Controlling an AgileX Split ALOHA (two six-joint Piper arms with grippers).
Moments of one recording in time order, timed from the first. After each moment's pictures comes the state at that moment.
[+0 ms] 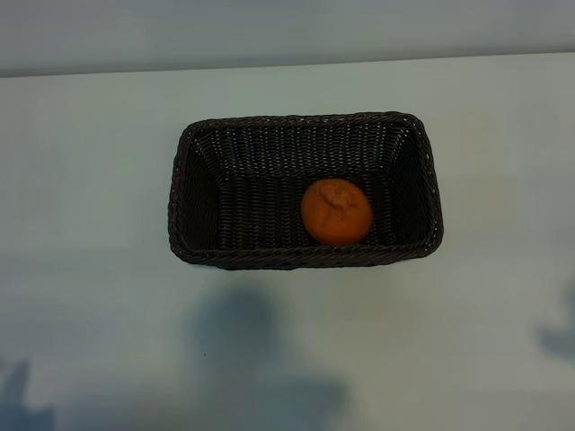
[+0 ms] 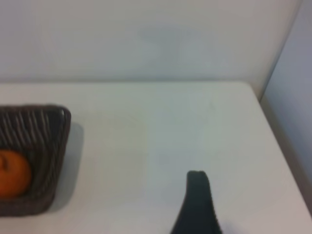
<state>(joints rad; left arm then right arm) -0.01 -0.01 -0.50 -0.02 1.09 0.00 -0.18 0.17 -0.79 0.01 1.02 0.01</state>
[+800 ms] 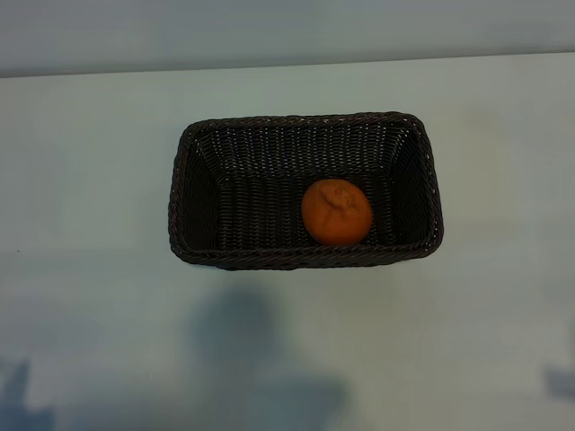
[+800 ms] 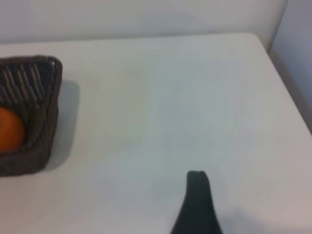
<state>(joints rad) -0.01 -0.01 -0.50 -0.02 1.09 0.00 -0.17 -0.01 -0.60 0.00 1.07 0.06</state>
